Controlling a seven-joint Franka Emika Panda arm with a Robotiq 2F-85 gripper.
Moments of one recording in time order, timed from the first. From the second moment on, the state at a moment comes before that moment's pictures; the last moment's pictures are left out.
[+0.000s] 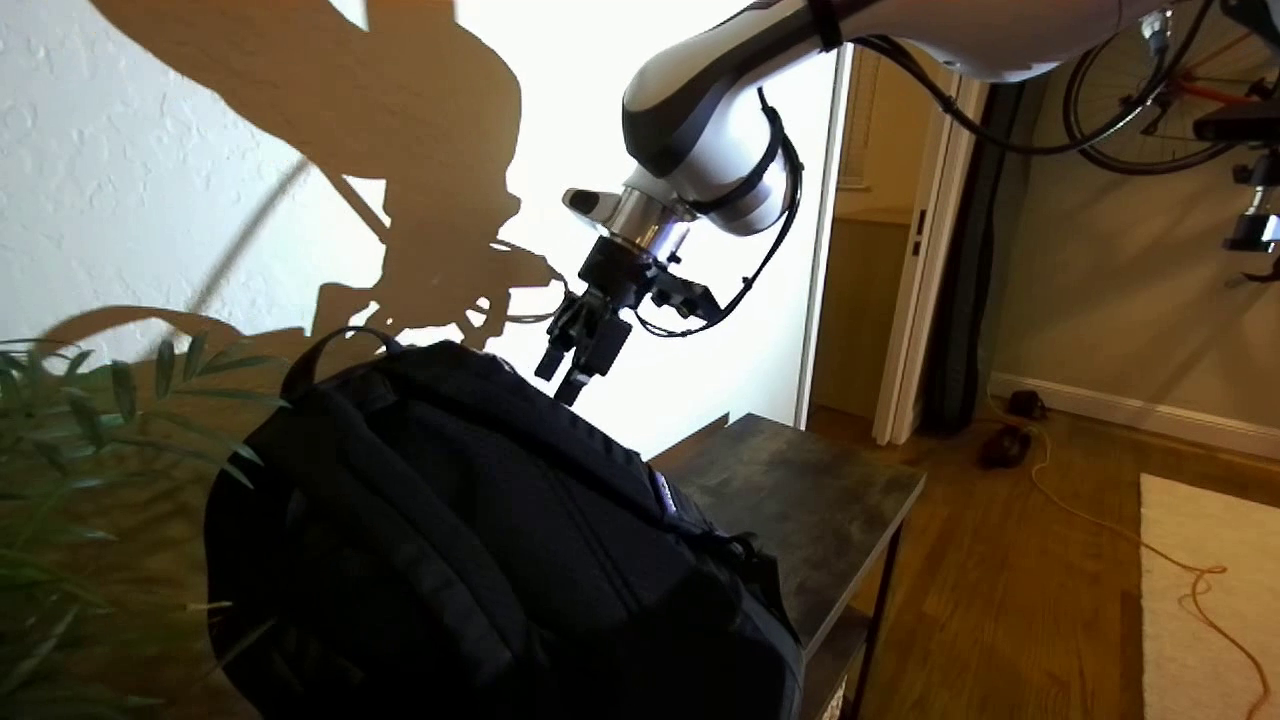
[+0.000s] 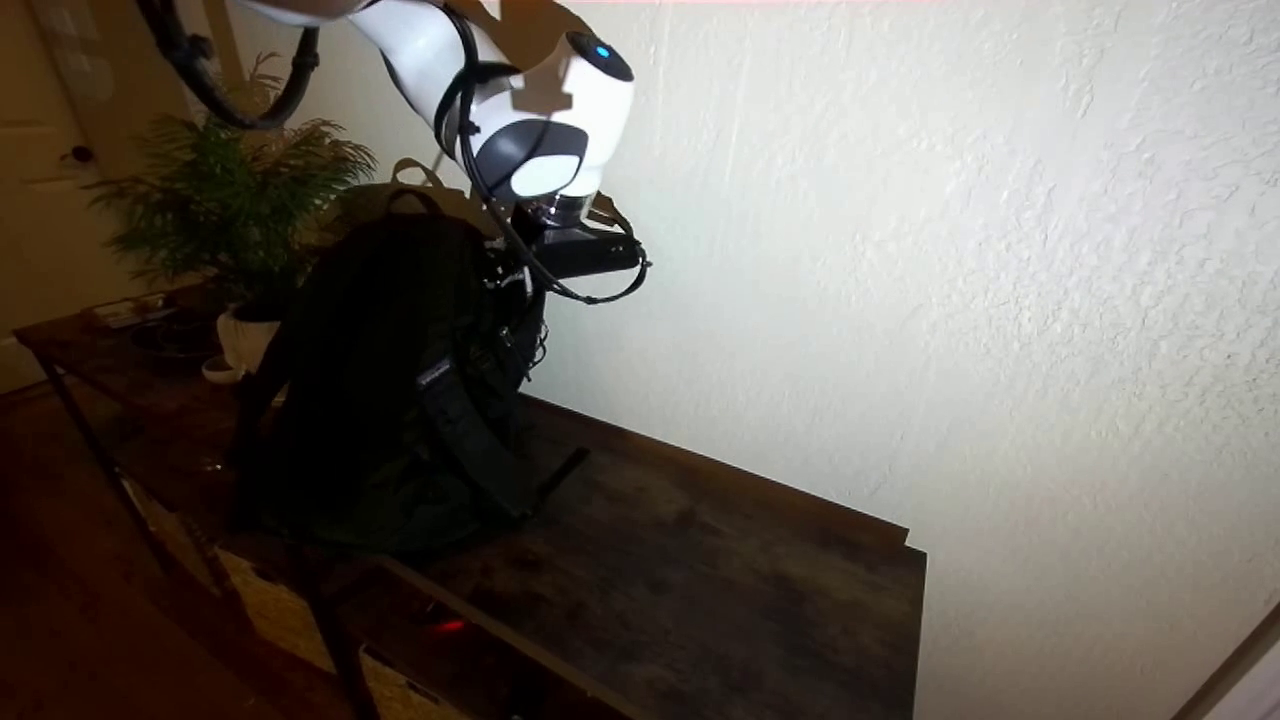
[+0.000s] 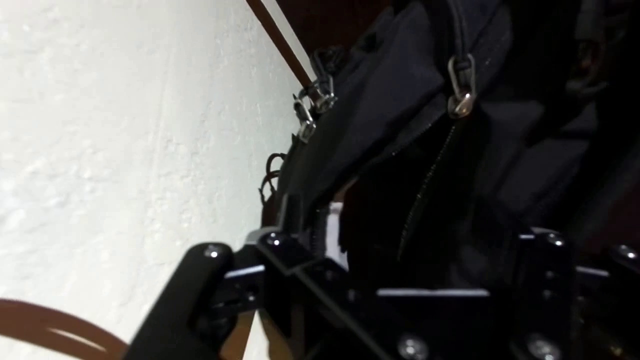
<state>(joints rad) -0.24 0.90 0.37 -1.26 0.37 2.36 -1.36</state>
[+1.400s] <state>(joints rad) -0.15 0.69 -0.01 -1.49 0.08 2.36 -0.37</state>
